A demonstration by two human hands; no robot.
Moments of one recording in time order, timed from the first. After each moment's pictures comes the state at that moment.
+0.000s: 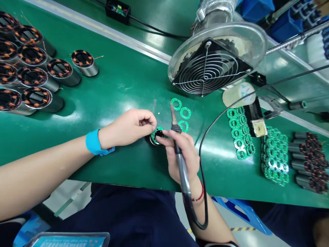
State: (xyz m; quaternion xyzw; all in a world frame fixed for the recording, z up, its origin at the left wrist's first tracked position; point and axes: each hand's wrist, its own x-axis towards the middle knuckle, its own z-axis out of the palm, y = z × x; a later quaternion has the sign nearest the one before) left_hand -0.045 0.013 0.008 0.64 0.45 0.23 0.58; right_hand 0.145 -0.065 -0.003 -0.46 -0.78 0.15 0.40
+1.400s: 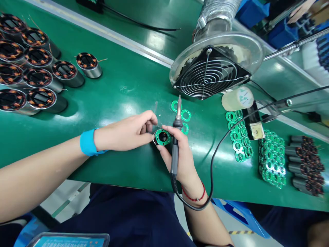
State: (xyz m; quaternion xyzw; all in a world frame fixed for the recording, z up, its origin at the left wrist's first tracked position) left_hand -0.054 0.010 0.012 0.70 0.43 0.15 0.55; right_hand 0.147 -0.059 -0.011 -0.50 -0.77 0.22 0.33
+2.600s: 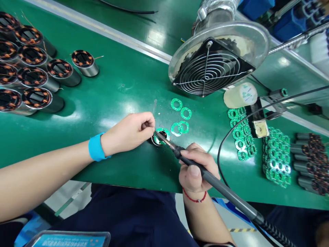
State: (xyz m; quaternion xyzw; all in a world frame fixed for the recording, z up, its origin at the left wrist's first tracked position) left_hand -0.042 0.002 0.011 0.67 0.48 0.21 0.53; right_hand 0.160 -0.076 -0.014 -0.45 -0.70 0.14 0.53
